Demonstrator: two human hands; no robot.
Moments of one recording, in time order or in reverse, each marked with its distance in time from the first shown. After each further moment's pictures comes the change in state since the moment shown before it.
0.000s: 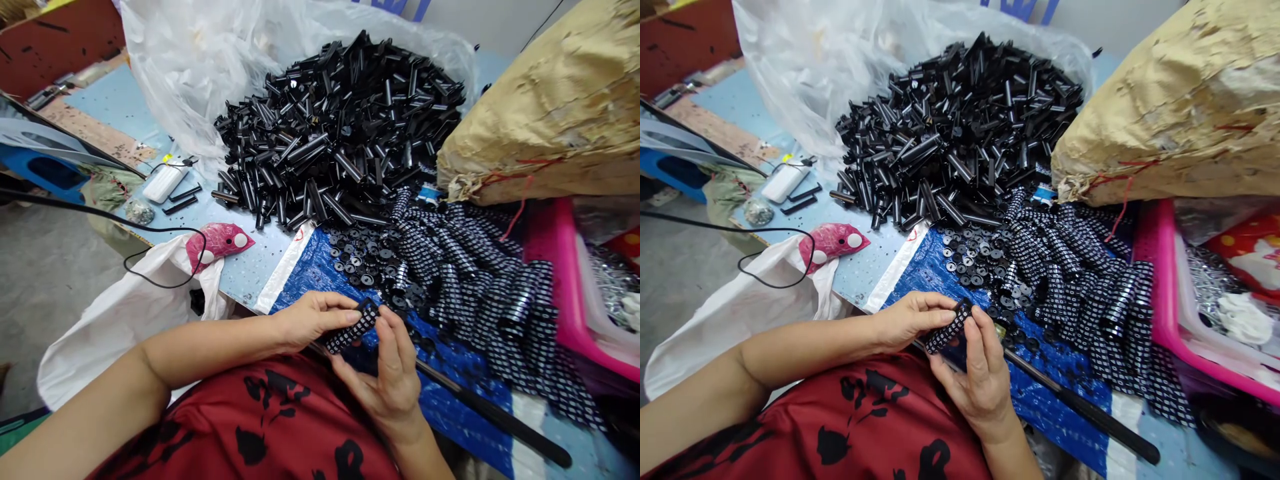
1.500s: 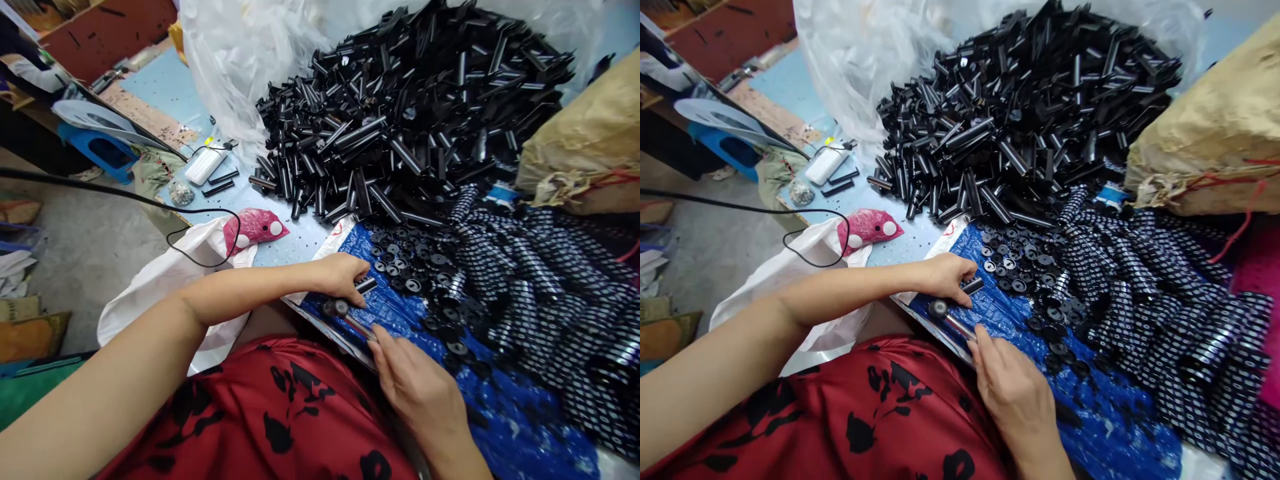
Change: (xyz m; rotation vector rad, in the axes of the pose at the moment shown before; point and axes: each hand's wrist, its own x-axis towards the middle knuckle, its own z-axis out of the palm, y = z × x) left_hand 0.057 0.050 -0.054 1.546 -0.010 0.174; right_hand 0.002 0.002 0.001 -0.186 -0.279 -0.193
